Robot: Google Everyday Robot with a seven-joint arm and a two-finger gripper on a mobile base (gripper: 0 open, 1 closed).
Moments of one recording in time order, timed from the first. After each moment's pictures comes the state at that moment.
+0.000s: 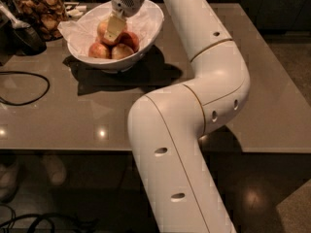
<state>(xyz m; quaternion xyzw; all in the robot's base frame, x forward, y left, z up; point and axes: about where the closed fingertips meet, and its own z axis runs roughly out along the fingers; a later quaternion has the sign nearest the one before) 0.730 0.116 0.935 -0.66 0.69 0.16 0.23</state>
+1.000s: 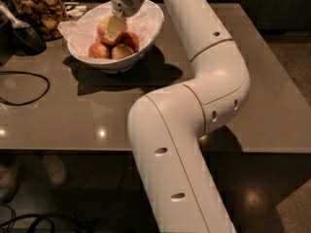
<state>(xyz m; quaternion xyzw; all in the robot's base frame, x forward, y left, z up) 0.730 0.116 0.935 -0.66 0.69 0.16 0.23</state>
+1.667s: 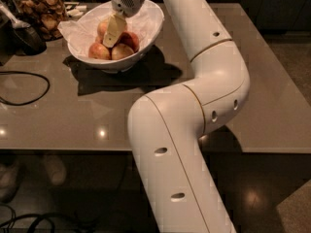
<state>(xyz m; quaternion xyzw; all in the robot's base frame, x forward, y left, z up) 0.730 0.116 0.935 -0.66 0.69 0.16 0.23</state>
